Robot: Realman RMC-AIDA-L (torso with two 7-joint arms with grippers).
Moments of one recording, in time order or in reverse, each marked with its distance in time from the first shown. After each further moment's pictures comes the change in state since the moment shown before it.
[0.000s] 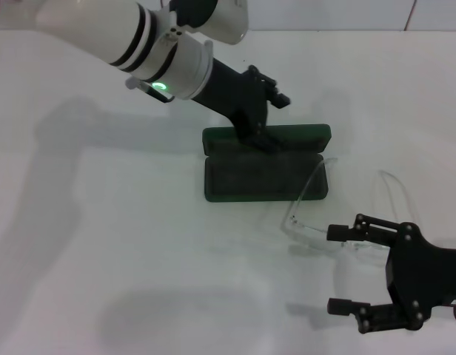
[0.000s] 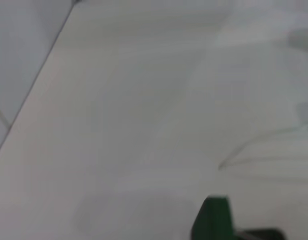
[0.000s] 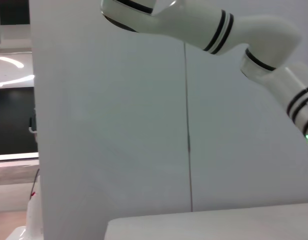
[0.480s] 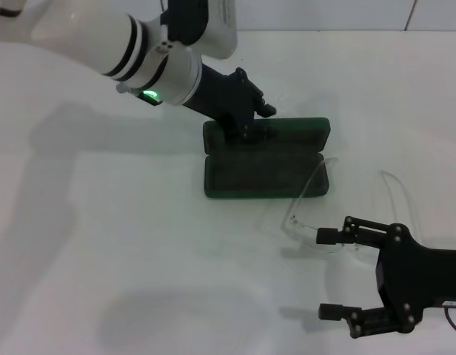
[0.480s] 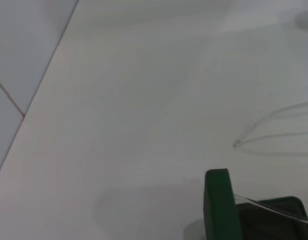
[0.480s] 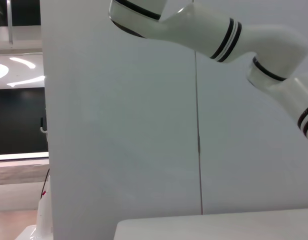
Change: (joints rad) left arm 0.033 -0.003 0.000 0.008 0.005 -0.080 0.061; right arm 0.021 0.009 -0.017 0.000 -0.004 -0.003 -0.003
